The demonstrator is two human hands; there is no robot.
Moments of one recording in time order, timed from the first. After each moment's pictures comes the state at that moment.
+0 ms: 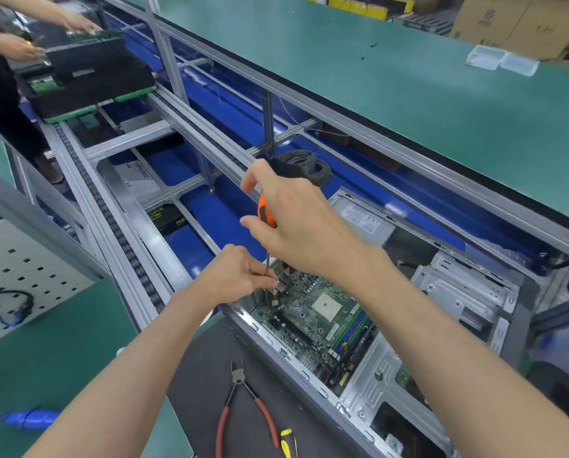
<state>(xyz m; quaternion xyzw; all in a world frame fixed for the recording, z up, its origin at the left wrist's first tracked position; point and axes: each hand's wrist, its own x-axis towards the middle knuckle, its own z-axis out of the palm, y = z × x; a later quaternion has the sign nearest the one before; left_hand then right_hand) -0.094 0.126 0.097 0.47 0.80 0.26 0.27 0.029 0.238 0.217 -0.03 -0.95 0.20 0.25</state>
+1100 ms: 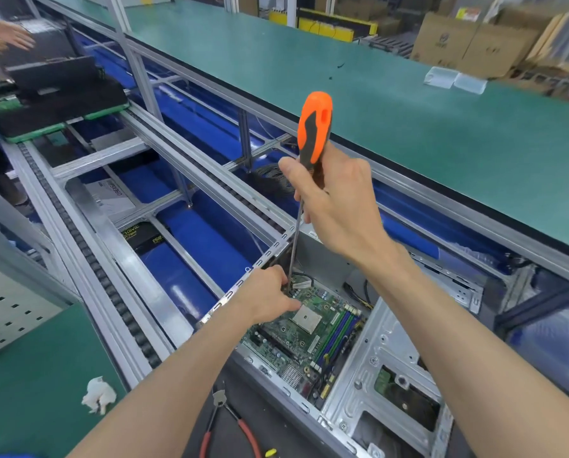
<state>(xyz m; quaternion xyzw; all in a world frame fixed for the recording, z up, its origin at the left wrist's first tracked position) -0.044 0.189 0.078 0.45 0.84 0.15 0.27 0.057 0.281 0.245 -0.17 -0.85 0.29 0.39</state>
